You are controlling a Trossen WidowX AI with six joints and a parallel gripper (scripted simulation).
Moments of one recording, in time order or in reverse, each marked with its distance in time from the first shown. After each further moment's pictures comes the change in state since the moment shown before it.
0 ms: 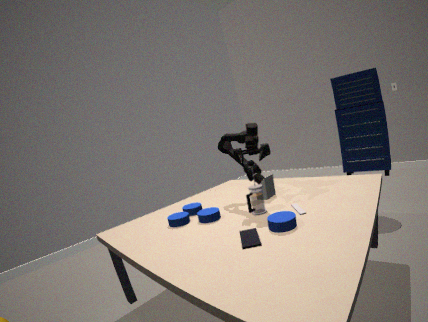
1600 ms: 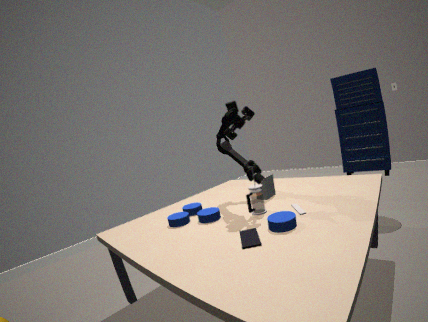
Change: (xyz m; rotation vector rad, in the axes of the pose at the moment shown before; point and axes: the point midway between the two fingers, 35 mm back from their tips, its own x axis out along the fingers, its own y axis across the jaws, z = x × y) arm -0.083 -0.019 0.145 0.550 -0.079 0.390
